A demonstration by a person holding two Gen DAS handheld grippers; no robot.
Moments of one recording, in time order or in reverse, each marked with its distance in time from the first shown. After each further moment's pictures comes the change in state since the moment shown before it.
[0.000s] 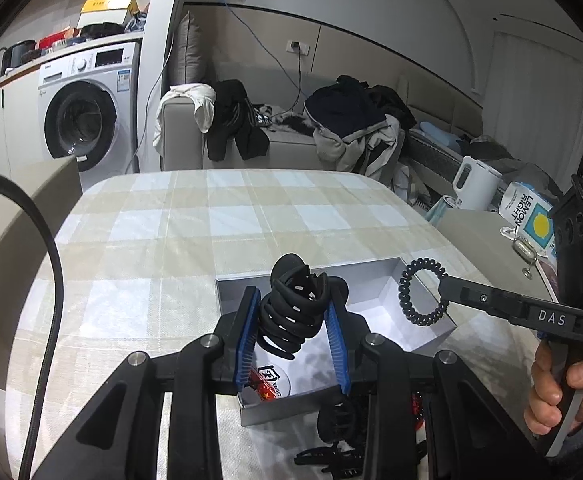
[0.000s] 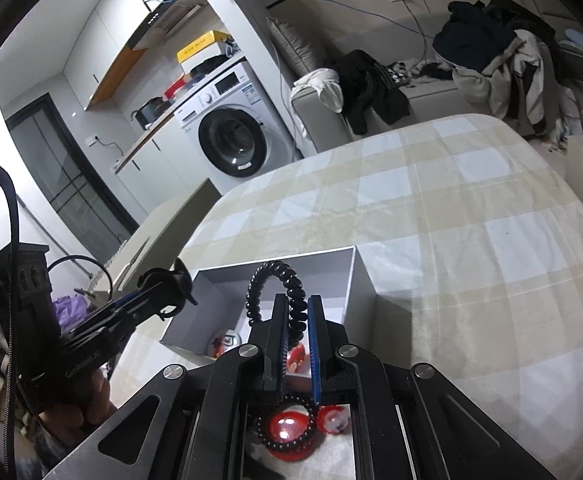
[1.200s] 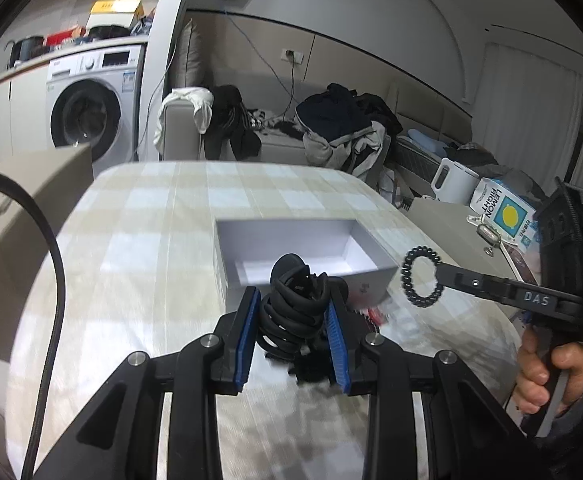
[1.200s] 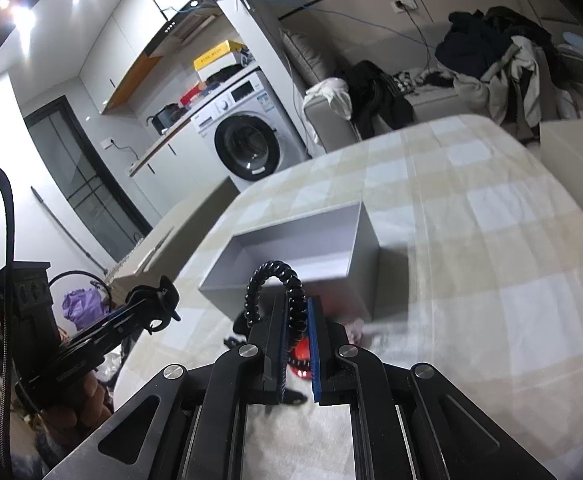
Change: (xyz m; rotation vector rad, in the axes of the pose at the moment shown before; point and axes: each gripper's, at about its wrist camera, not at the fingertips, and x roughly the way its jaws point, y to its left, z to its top) left arm -0.062 -0.012 -0.038 -0.016 -0.036 -0.031; right arm -0.060 0.013 -0.046 -0.012 -0.054 0.031
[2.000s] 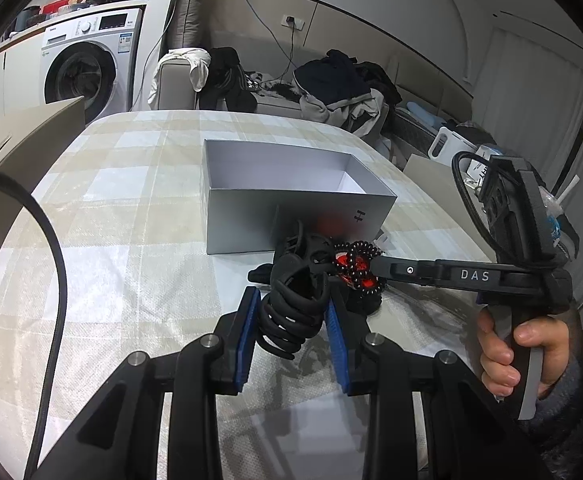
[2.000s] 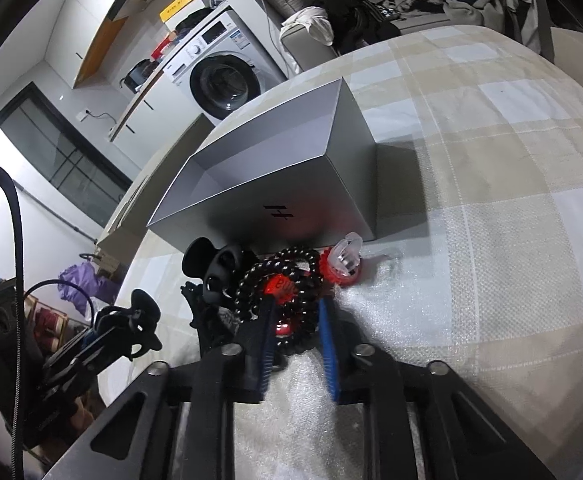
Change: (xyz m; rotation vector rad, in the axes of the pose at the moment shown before) left arm 0.008 -0.006 -0.046 -0.039 0.123 -0.031; right arm 0.069 -0.024 -0.036 0.100 0.242 -0.004
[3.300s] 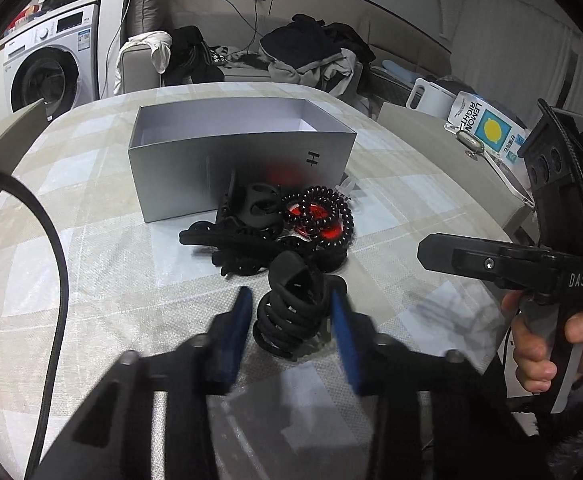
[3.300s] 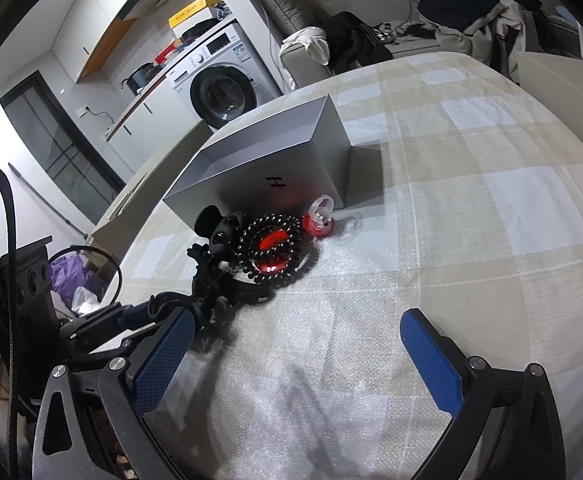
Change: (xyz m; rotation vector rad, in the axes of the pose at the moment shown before) left arm 0.022 -0.030 -0.018 0.115 0.123 -0.035; right arm -0.046 0.004 -0.037 -0.057 -0.063 -0.070
